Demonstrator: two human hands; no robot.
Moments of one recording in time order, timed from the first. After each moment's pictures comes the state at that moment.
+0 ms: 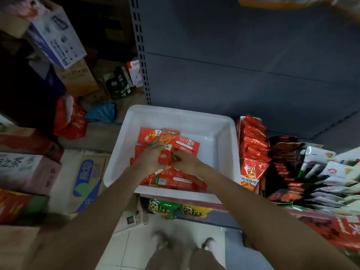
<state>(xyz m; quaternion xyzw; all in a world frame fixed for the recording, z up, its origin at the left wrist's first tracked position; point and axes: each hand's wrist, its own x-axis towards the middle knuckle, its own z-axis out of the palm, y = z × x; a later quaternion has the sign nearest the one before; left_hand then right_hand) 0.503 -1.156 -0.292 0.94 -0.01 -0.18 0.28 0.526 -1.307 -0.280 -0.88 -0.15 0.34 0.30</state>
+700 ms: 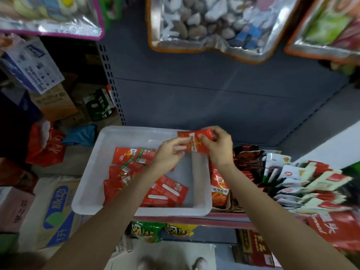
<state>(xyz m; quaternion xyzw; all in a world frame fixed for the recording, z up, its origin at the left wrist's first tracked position) 0.535 -1.270 -0.221 0.78 -0.04 -0.09 0.61 0.550 -1.426 -0.195 -0.82 0.00 -0.11 0.56</state>
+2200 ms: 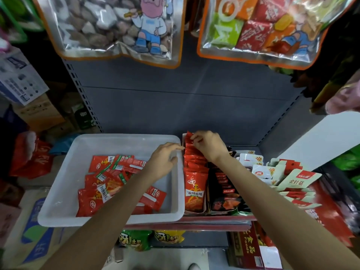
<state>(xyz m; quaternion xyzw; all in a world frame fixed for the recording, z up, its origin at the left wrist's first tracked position) 0.543 -1.332 -0.218 0.91 -0.14 -0.04 0.38 0.574 -1.508 -0.180 -0.95 -0.05 0.04 0.30</state>
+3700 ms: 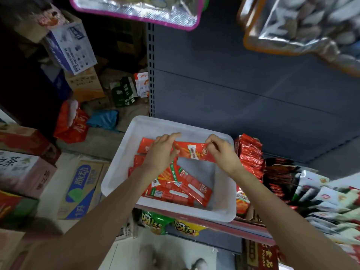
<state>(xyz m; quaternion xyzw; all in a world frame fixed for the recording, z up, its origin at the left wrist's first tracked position) 0.521 -1.180 -0.246 0.95 -0.01 0.03 0.31 0.555 -1.378 -0.209 -0.90 -0.15 0.08 0.39</state>
